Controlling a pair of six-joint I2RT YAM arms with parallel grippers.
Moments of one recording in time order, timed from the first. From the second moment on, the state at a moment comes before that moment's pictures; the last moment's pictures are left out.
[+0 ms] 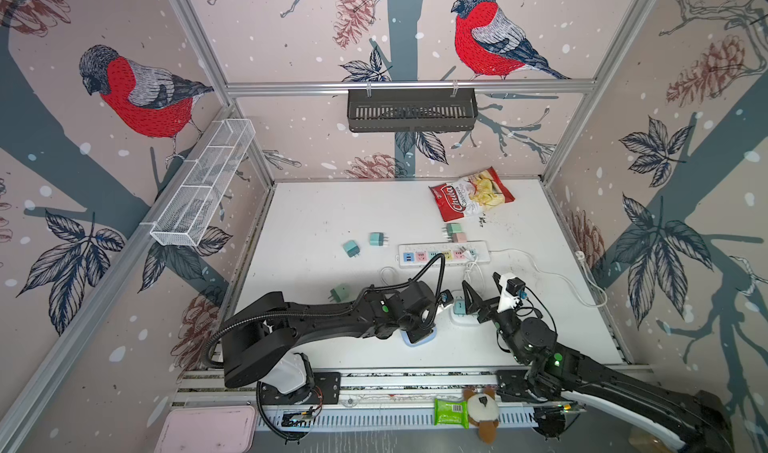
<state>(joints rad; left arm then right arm) -1.16 1.52 0.81 -0.21 0.07 0.05 1.06 0.35 0.02 0.31 0.65 0.22</state>
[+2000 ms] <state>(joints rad) -0.47 0.53 0.51 -0.29 -0.81 -0.96 1.23 1.21 0.80 -0.16 0.72 0.84</state>
